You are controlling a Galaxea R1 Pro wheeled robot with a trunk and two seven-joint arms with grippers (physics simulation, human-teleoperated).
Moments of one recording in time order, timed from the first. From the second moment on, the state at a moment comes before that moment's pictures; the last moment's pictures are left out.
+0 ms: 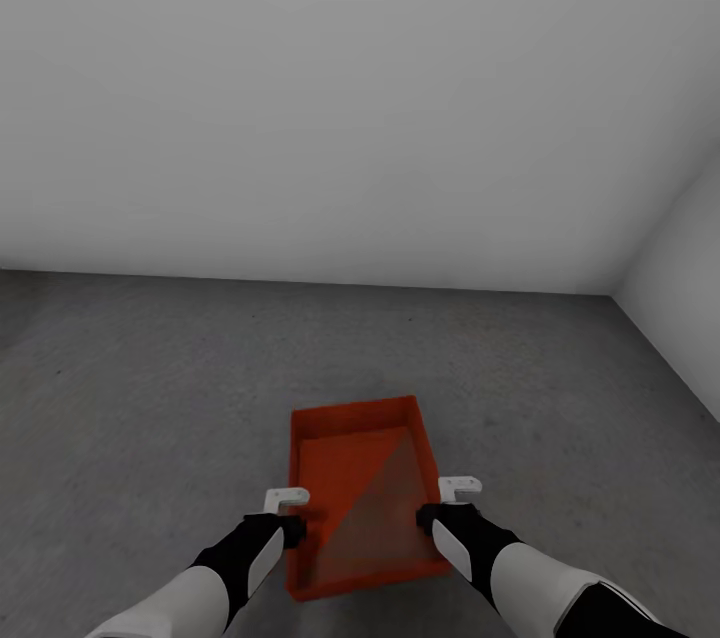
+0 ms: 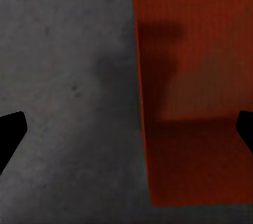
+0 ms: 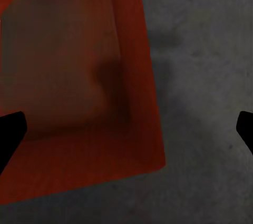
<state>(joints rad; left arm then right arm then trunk) -0.66 -0.15 -0.02 -0.25 0.07 0.28 0.22 -0.74 0.12 0.62 -0.15 -0.62 0.19 -0.33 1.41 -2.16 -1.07</state>
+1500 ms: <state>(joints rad) -0.66 -0.15 -0.02 -0.26 0.07 0.28 0.23 -0.74 0.12 0.61 -0.15 -0.62 0.19 -0.33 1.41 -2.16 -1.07</state>
